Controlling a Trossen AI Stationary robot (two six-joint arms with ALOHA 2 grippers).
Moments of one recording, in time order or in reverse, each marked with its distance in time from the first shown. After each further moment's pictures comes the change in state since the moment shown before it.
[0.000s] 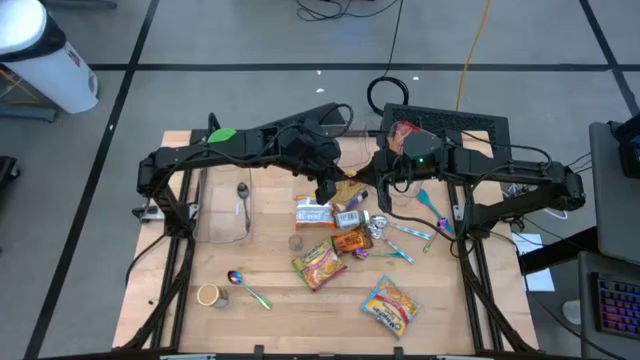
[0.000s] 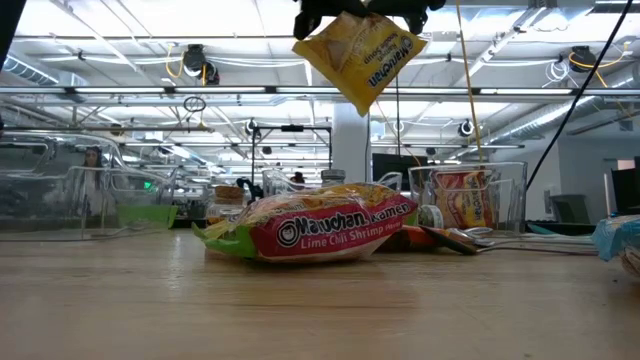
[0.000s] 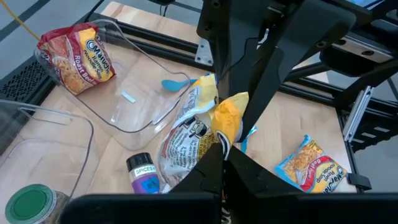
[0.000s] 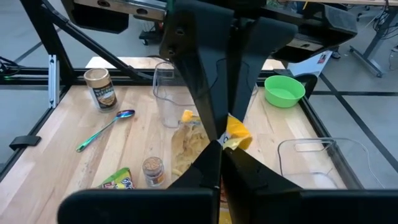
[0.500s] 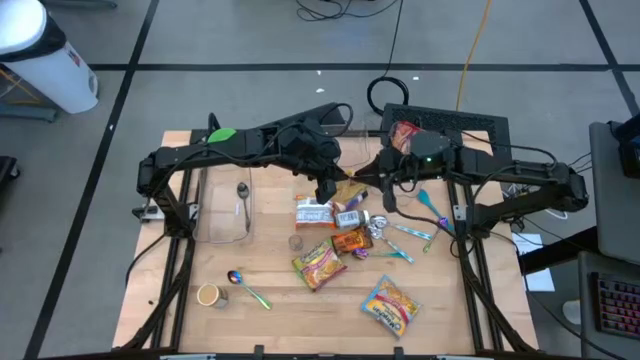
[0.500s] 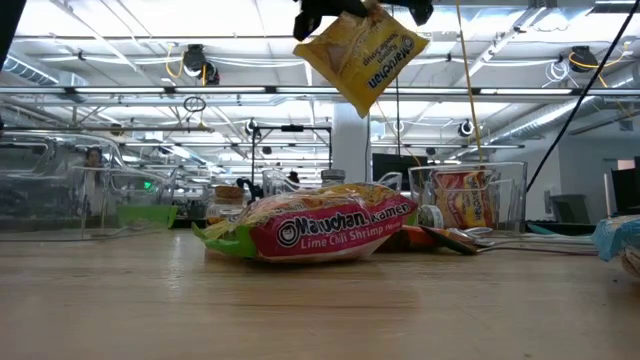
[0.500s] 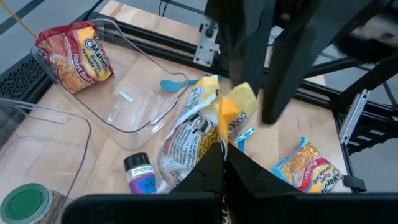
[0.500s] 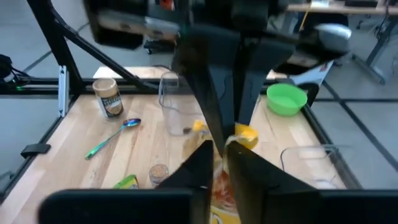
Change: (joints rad) left arm 0.001 0.000 0.000 0.002 0.013 -0.019; right arm 0.001 -0.044 0.000 0.004 -0.008 0.012
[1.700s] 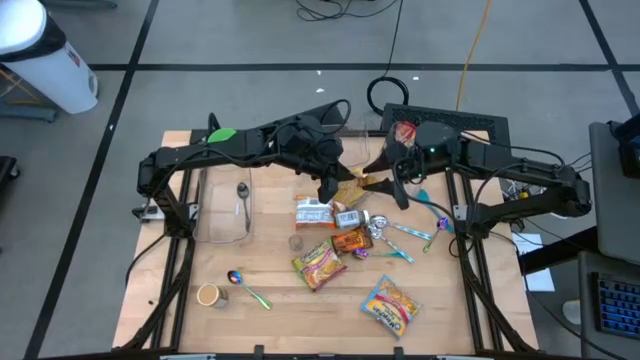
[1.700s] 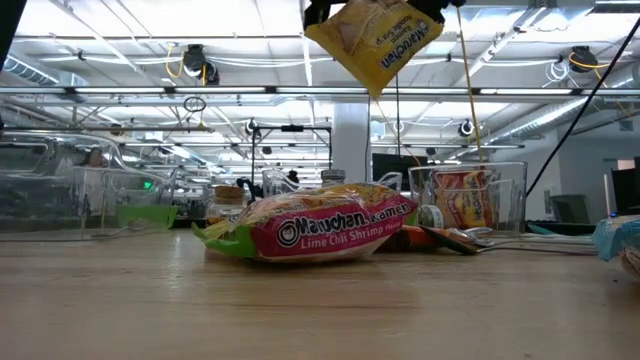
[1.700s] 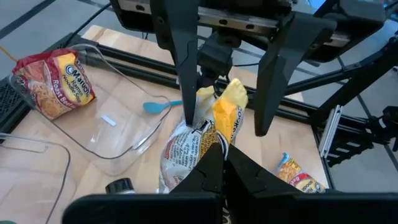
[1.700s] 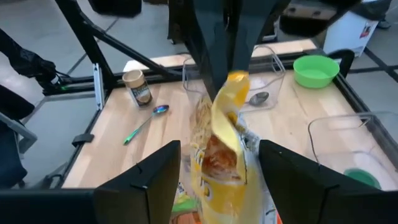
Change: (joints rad) left arm -0.001 0.000 0.000 0.098 0.056 -0.002; right arm -0.101 -0.032 0.000 -0.137 -0.195 0.080
